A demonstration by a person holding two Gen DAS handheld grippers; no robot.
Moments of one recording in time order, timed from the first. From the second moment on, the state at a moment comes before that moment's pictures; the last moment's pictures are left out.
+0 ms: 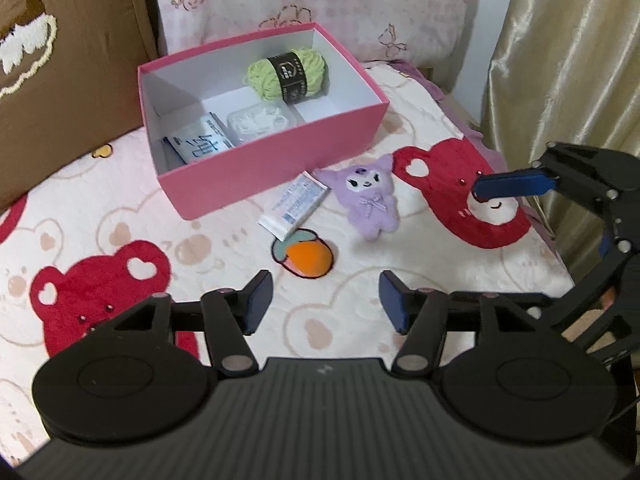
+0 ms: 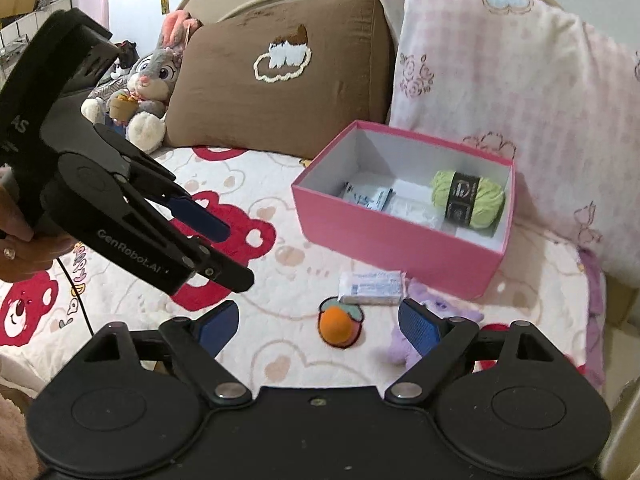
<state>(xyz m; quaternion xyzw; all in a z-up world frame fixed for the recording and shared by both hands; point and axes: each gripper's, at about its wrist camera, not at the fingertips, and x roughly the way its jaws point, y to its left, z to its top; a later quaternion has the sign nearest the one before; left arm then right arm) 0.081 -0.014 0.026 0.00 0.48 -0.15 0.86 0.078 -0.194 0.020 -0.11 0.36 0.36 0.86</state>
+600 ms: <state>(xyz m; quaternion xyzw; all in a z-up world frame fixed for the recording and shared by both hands) 0.117 -0.003 -0.056 -0.06 0.49 -0.12 0.86 0.113 -0.193 -0.064 -0.15 0.36 0.31 0.86</state>
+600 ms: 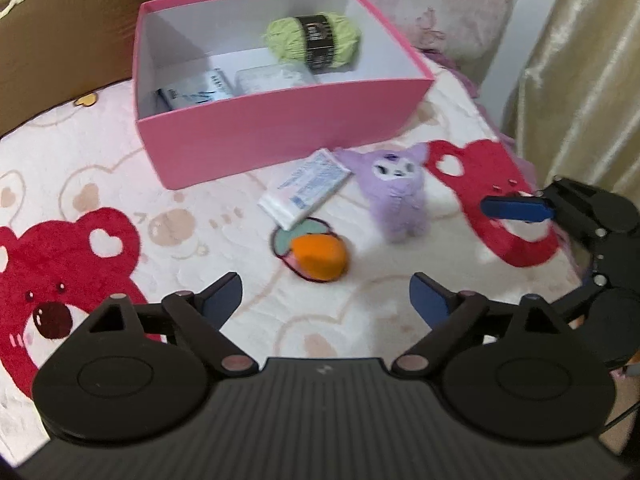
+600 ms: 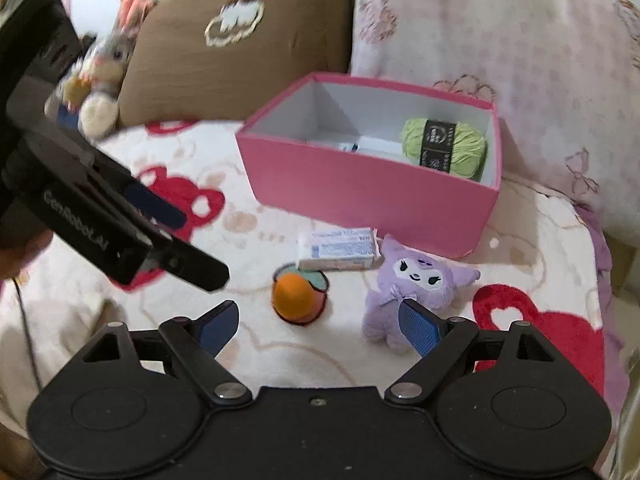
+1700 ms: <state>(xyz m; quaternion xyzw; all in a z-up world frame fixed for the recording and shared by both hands) 0.141 0.008 -0.159 -0.16 0.43 -0.15 0.88 0.139 -0.157 -0.168 -0.13 0.34 0.37 0.85</state>
